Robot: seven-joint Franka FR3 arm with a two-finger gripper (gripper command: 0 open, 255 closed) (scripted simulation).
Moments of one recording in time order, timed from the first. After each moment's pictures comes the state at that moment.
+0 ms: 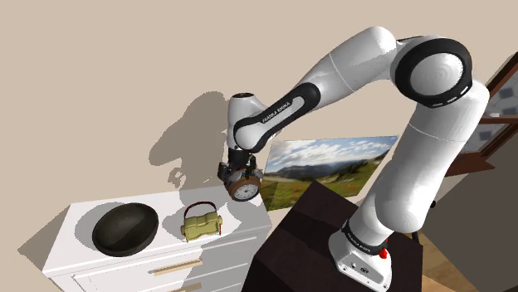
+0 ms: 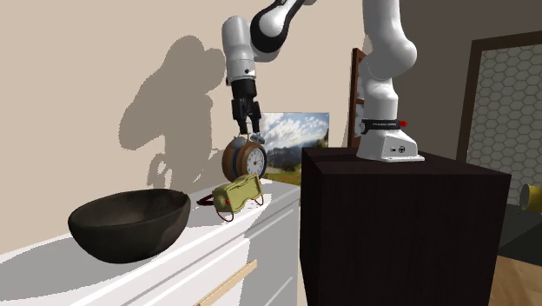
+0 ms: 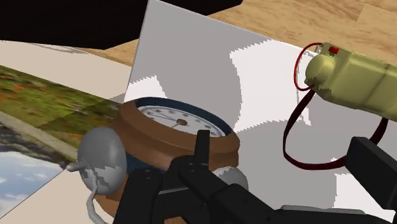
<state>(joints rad) 0.06 0.15 0.16 -2.37 0.11 2.38 0.47</state>
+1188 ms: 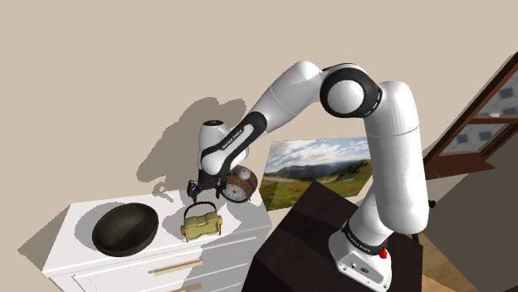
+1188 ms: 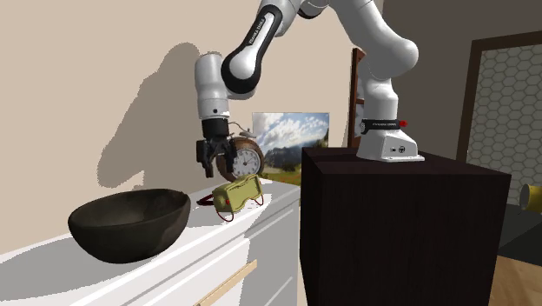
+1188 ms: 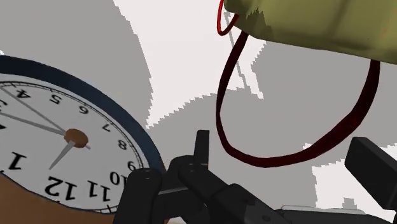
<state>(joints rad) 0.14 0.61 0.17 -2.04 0.13 2.58 0.61</state>
